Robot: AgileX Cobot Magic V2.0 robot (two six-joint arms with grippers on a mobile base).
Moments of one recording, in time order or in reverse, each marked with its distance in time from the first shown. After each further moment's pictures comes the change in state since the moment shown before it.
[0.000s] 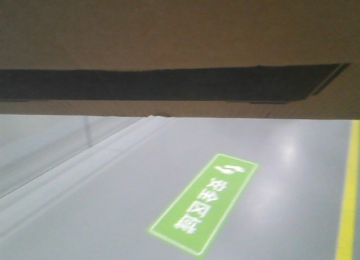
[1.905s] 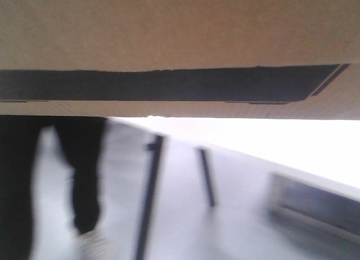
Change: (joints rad) left arm 0.000 0.000 0.000 0.000 0.000 0.000; right arm 0.000 0.000 0.000 -0.002 0.000 0.000
